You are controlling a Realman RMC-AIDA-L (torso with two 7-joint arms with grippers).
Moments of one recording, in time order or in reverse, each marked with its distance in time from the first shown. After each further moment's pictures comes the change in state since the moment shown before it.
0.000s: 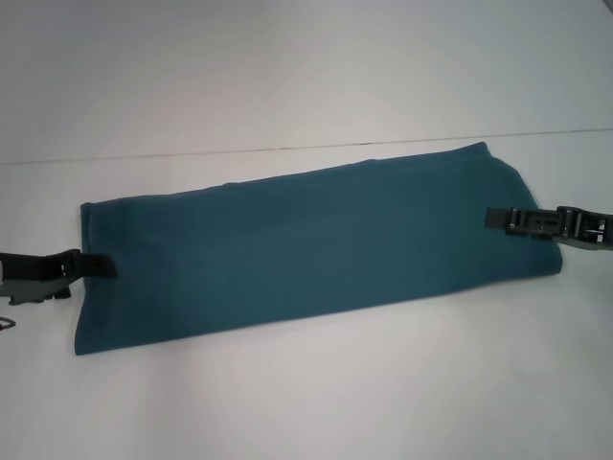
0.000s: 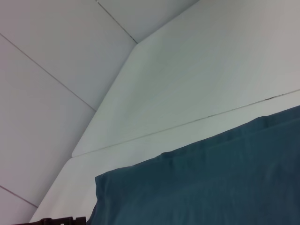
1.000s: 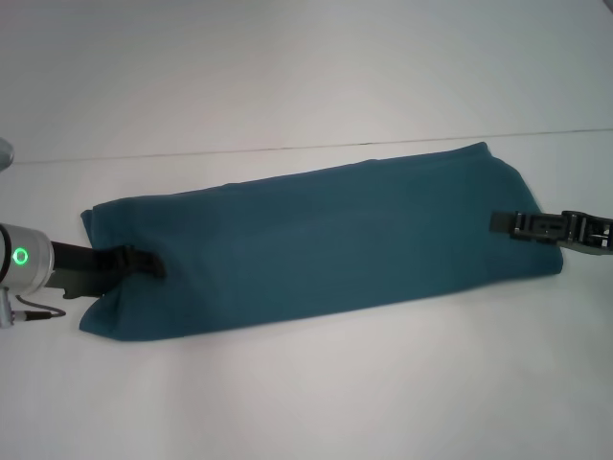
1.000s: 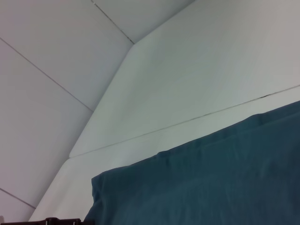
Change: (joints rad) left arm -0.098 0.001 -0.003 -0.093 -0.007 0.051 -0.022; right arm -0.012 0.000 0.004 0.000 0.000 -0.001 -0.001
